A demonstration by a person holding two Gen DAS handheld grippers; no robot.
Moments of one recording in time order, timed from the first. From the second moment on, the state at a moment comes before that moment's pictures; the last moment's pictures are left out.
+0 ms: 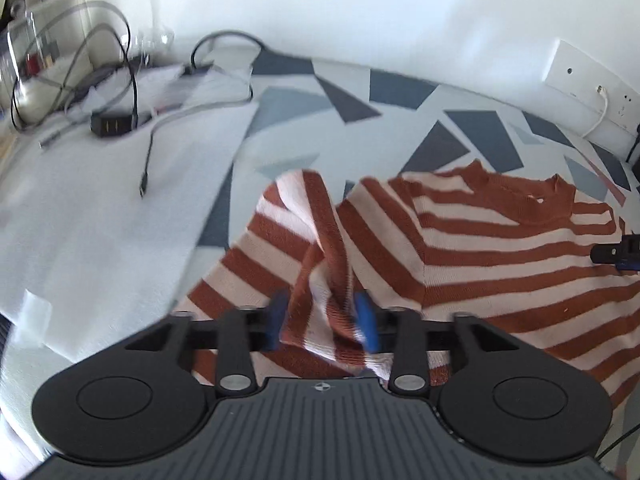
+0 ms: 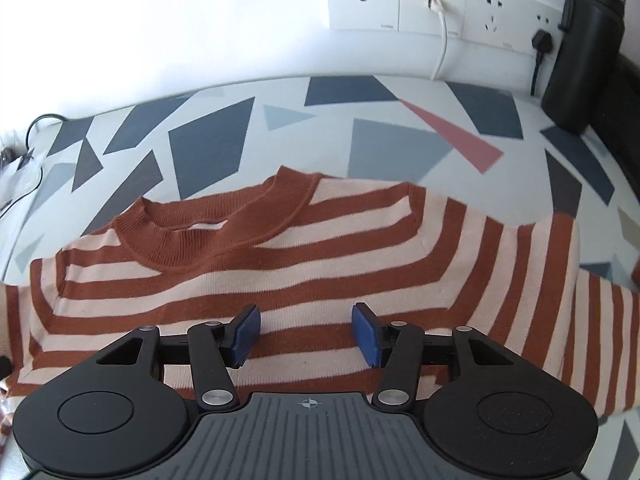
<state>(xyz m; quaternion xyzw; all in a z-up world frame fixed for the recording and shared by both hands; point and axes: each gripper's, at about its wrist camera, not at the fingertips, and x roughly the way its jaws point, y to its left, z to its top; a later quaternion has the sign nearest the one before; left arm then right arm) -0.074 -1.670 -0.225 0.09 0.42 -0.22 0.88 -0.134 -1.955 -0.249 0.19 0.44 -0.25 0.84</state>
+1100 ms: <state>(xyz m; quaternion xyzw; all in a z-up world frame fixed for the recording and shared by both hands) 0.017 -1.799 -0.264 0.11 0.43 -0.20 0.87 -0.084 -2.021 -0.271 0.15 0.43 -0.27 0.85</state>
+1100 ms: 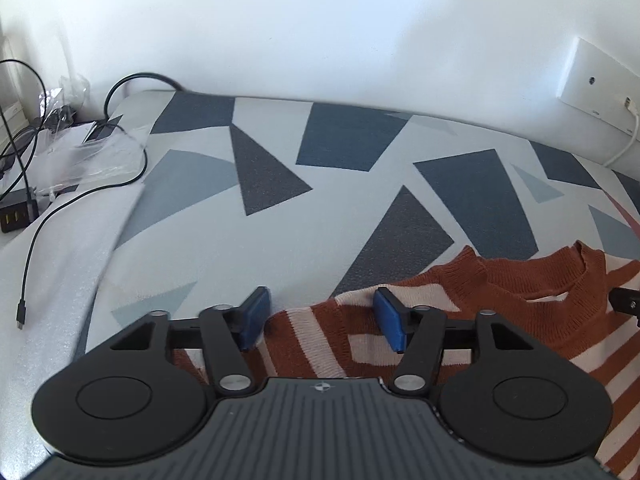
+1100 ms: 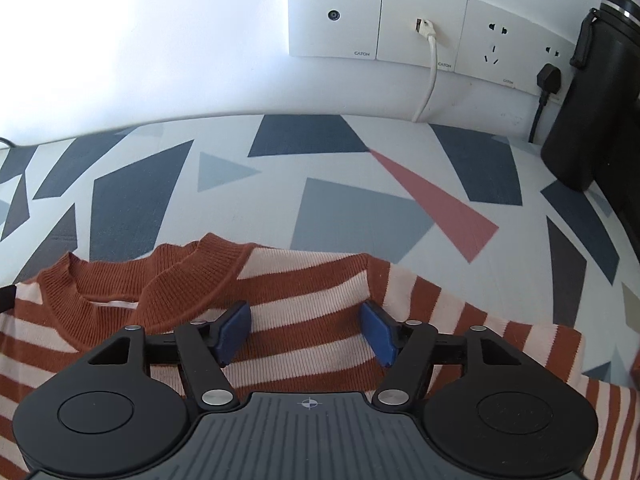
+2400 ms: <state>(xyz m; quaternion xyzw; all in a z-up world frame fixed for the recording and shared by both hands) -0.070 -1.774 -0.266 0.12 0.44 -0.29 0.84 -0.155 -1.960 -0.267 0.19 0.46 -0.22 0.84</state>
